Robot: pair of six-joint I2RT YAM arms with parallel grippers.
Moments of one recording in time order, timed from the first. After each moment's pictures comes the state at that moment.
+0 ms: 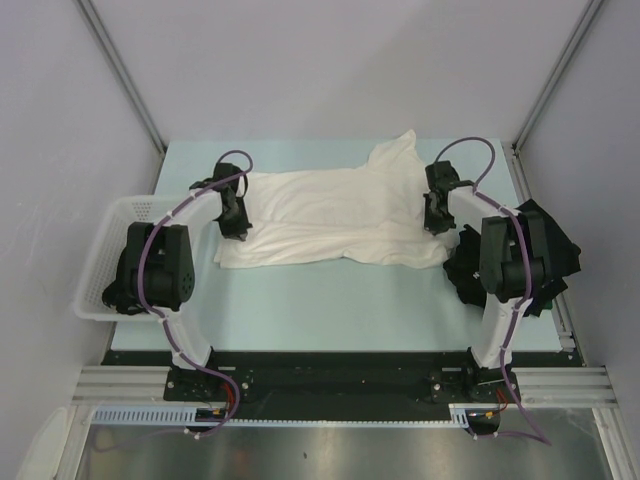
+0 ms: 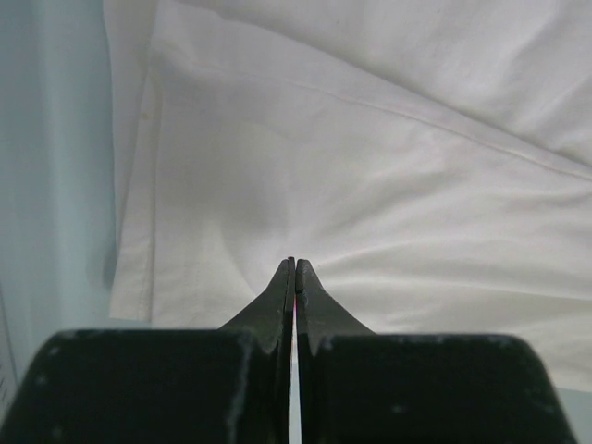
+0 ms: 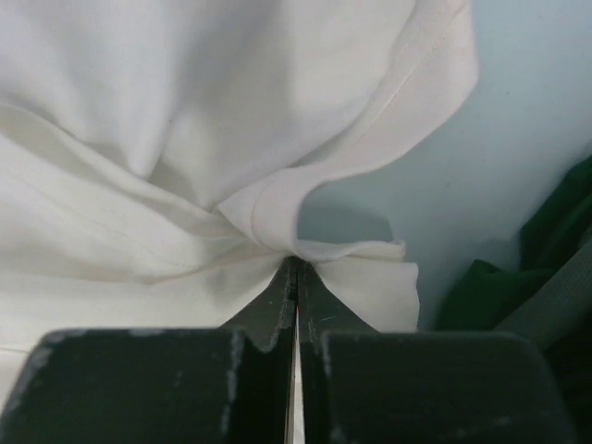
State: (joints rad) left arm -0.11 1.86 1.32 -0.67 -0.06 -0.37; right arm 0.16 1.93 1.36 -0.55 0.20 0.22
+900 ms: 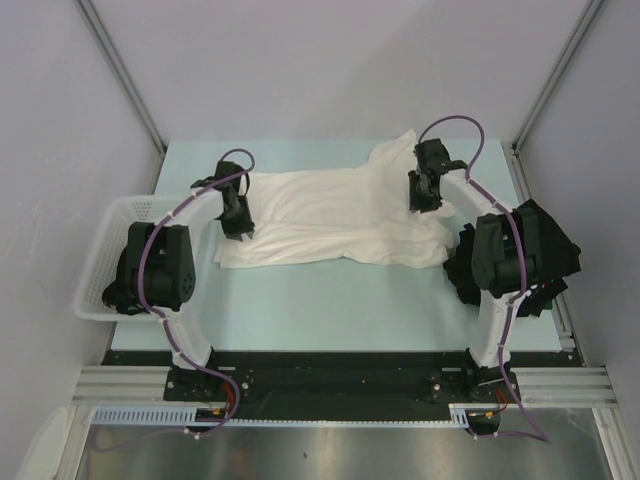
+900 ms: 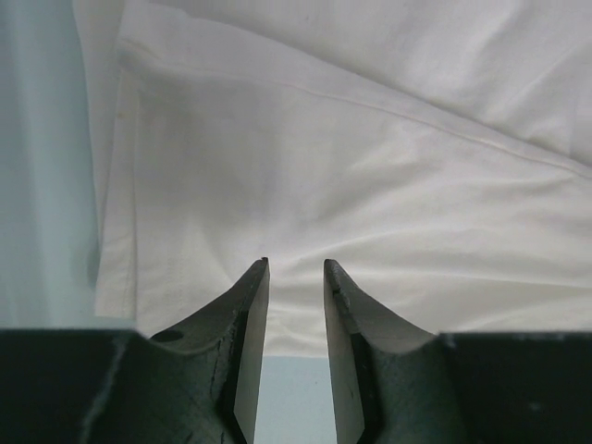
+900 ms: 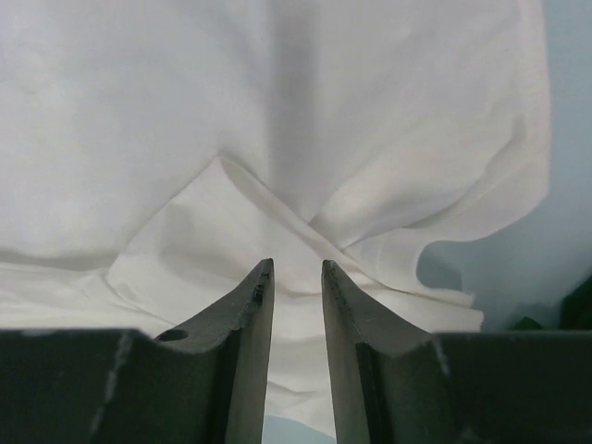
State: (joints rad) left arm -0.13 1.86 1.33 -0.68 -0.04 -0.37; right arm 0.21 1.99 1.59 -0.63 0.10 0.19
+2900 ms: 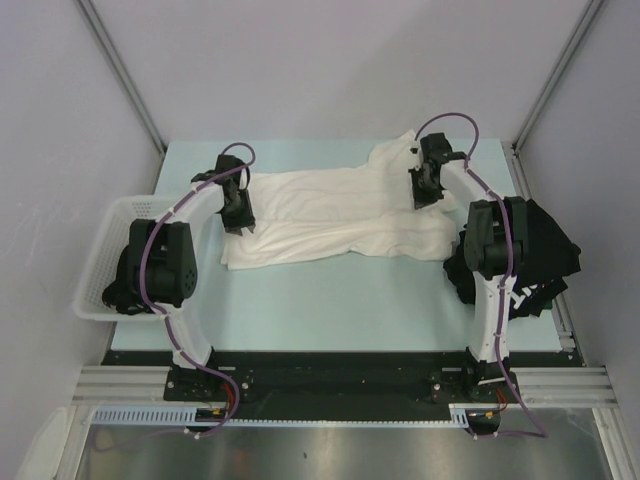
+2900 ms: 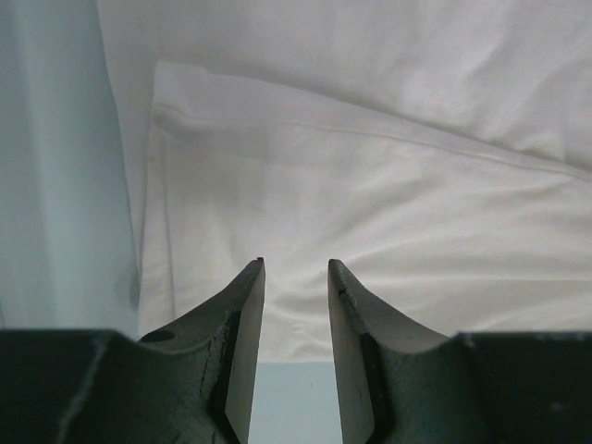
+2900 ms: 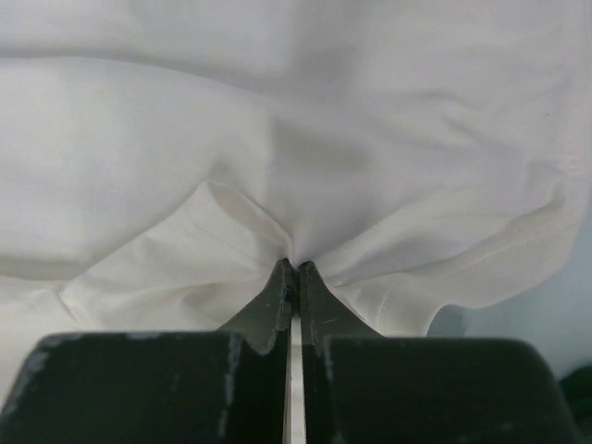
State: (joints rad) left arm -0.13 1.89 1.42 -0.72 -0.04 -0.36; right arm 0.15 2.20 1.80 -0.70 -0.02 0.03
